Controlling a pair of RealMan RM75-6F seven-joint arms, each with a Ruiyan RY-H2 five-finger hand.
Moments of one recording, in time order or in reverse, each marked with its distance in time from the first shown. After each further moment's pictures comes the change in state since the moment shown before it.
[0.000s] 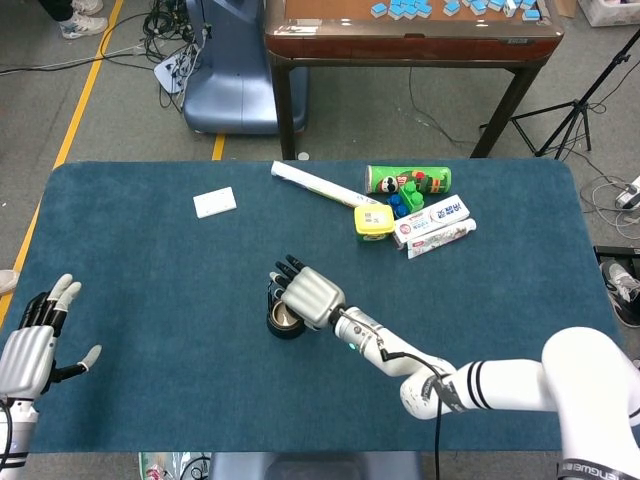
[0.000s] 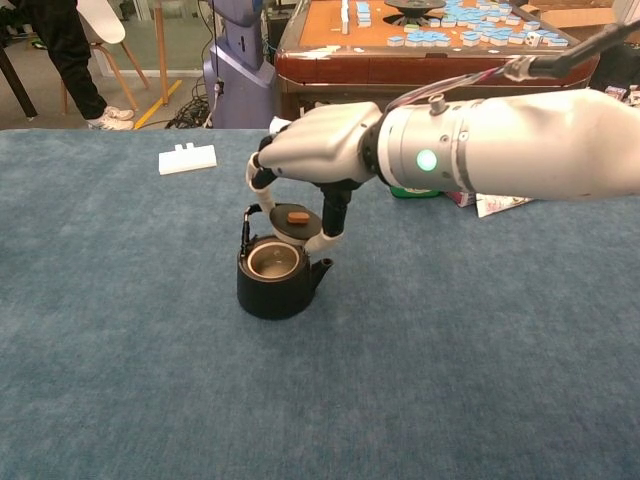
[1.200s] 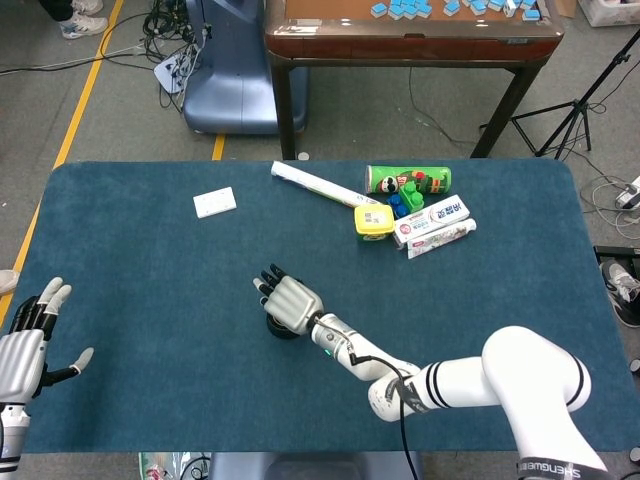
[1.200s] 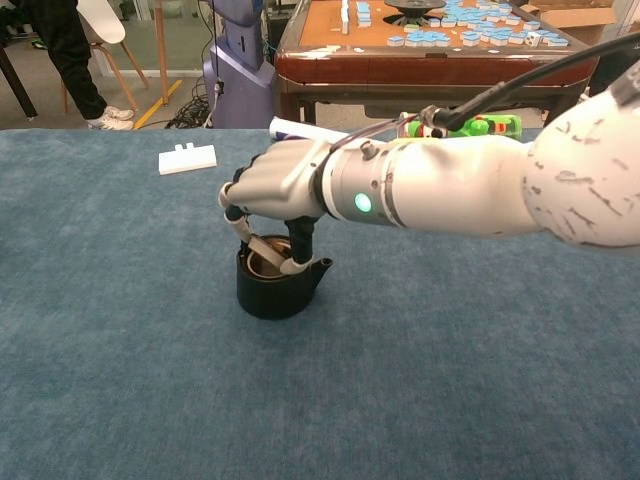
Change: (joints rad) left arm 0.022 -0.001 0.001 0.034 0.006 0.011 -0.039; right arm 0.149 -0.126 -0.076 0.103 0.167 0.047 -0.090
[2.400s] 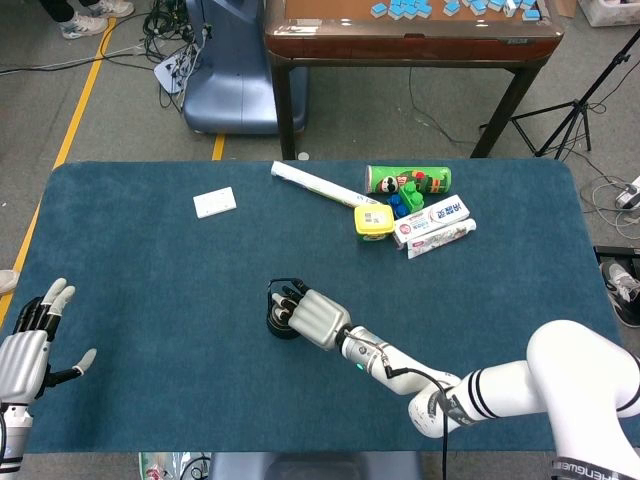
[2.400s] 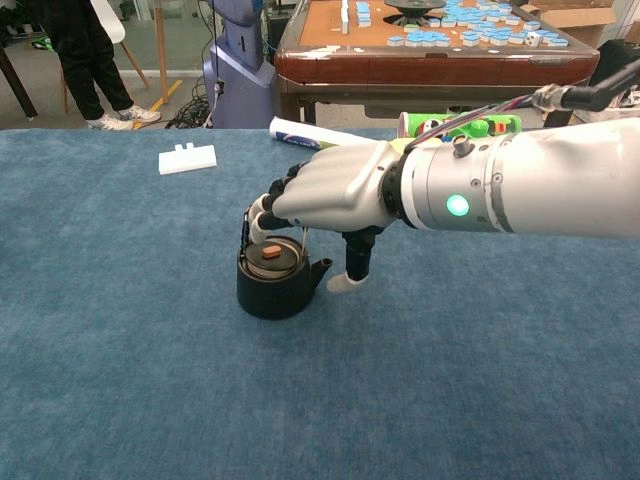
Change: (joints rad) left arm 0.002 -0.006 0.000 -0.002 0.009 -0.004 0.001; right arm -0.069 0.169 -0.110 -0.224 -0.128 0.044 0.078
